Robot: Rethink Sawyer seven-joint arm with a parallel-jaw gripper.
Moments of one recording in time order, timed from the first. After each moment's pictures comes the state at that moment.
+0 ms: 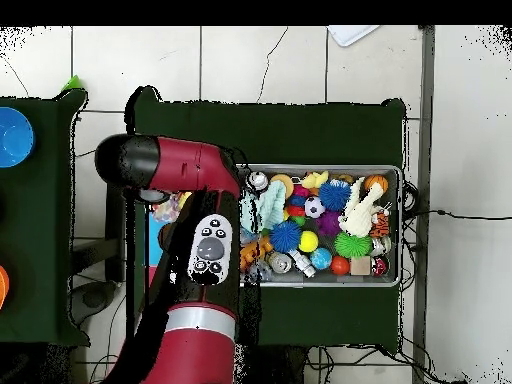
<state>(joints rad) 0.17 -0.36 -0.20 1.16 0.31 0.91 1.62</state>
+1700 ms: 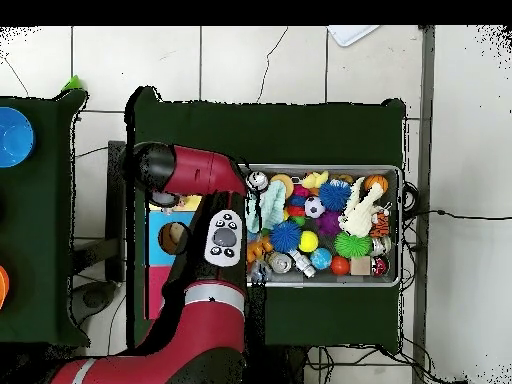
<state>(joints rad) 0.14 -0.27 -0.16 1.16 0.34 0.86 1.62</state>
